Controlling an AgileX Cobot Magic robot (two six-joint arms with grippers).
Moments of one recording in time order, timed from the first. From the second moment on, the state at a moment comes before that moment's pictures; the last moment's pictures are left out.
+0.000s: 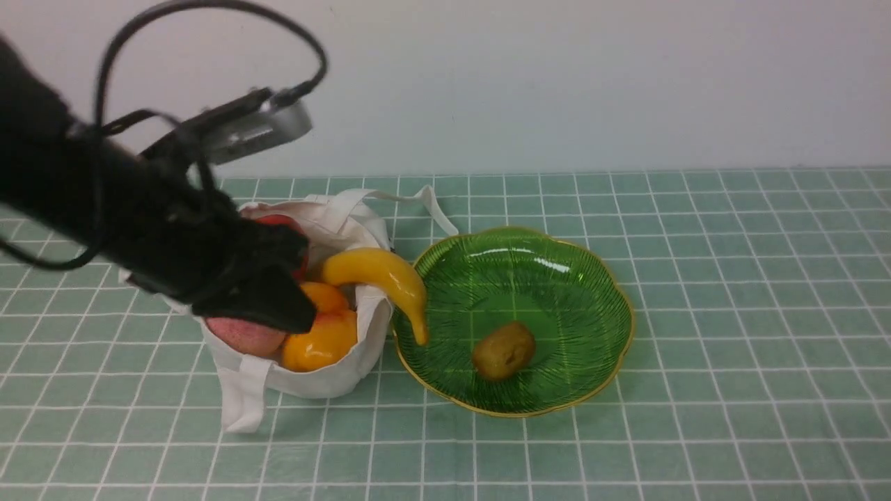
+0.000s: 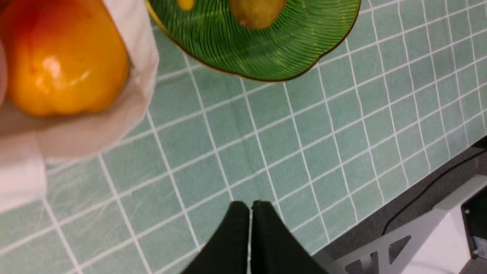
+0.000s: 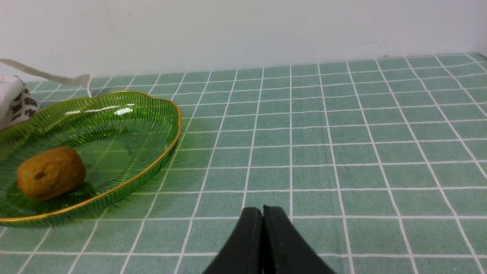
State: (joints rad) right arm 0.07 -0.01 0.02 0.02 0.37 0.07; left arm -0.20 1.54 -1.28 -0.56 1.18 0.25
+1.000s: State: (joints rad) right arm 0.07 -0.01 0.02 0.02 0.37 0.07; left arm -0.41 1.93 -1.70 -0.19 1.19 -0.03
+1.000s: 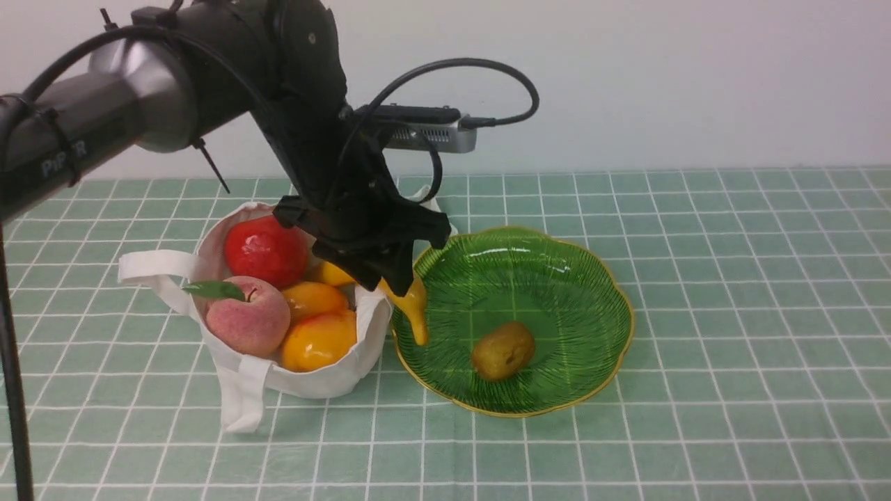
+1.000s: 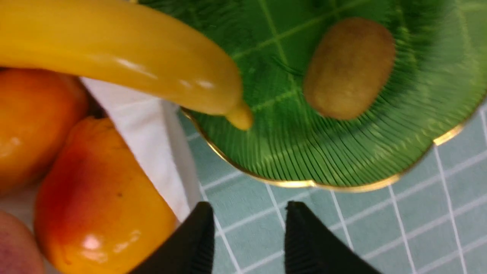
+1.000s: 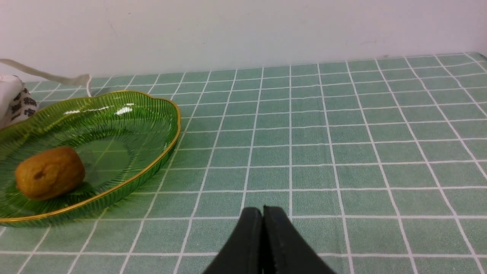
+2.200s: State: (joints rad) right arm 0.07 -0.01 0.02 0.02 0.37 0.07; left arm -0.40 2.06 -1.70 -0.15 1.00 -0.49
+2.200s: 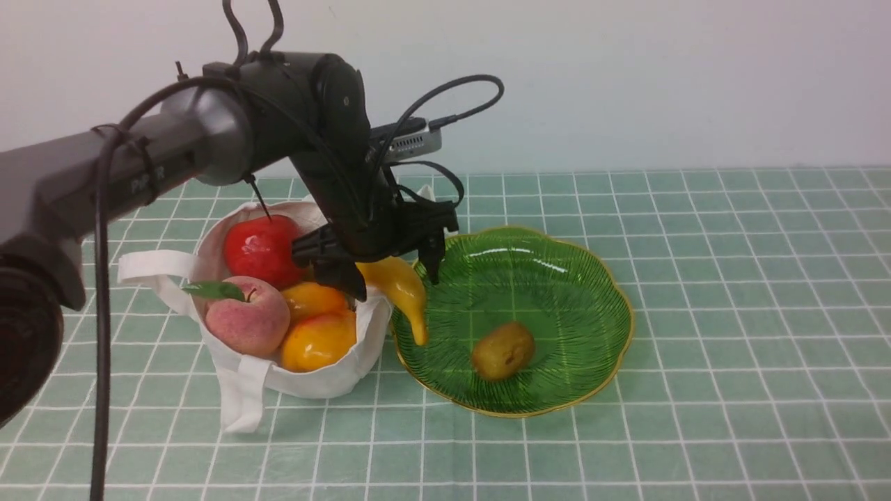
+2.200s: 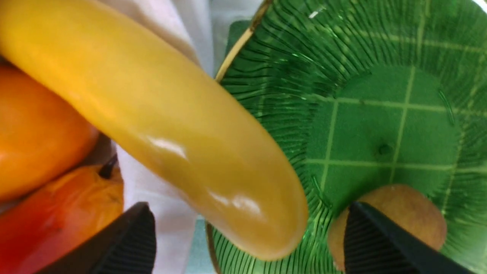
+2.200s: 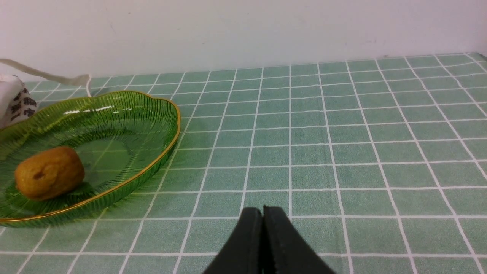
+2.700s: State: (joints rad) right arm 0.07 -0.01 0.02 0.02 0.37 0.07; left arm -0.40 2.09 -1.70 -0.16 0.99 -0.42
